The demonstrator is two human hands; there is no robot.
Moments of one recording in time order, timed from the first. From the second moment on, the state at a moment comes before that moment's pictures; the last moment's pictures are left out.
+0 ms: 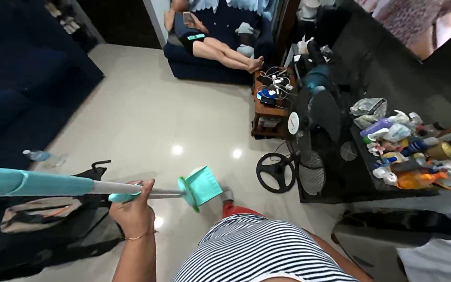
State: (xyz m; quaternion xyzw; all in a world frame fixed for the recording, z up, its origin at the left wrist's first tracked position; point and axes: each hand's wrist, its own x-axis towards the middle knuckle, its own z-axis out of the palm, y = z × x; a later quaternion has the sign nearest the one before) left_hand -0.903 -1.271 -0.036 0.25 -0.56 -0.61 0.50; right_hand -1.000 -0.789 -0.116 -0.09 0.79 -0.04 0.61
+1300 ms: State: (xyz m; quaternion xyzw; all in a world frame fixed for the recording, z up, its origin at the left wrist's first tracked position) left_hand -1.614 -1.626 -0.163 0.31 -0.67 -0.64 0.19; right_hand -1.727 -1.097 -0.197 0.16 0.90 -0.21 0.34
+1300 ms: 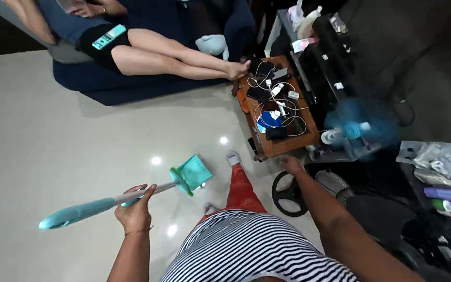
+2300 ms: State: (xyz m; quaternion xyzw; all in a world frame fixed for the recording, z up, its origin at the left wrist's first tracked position) left_hand -1.782 -1.588 -0.238 0.48 -0.73 -0.48 0.02; right_hand -2.132 -1.026 -0.352 0.21 0.90 0.05 0.38
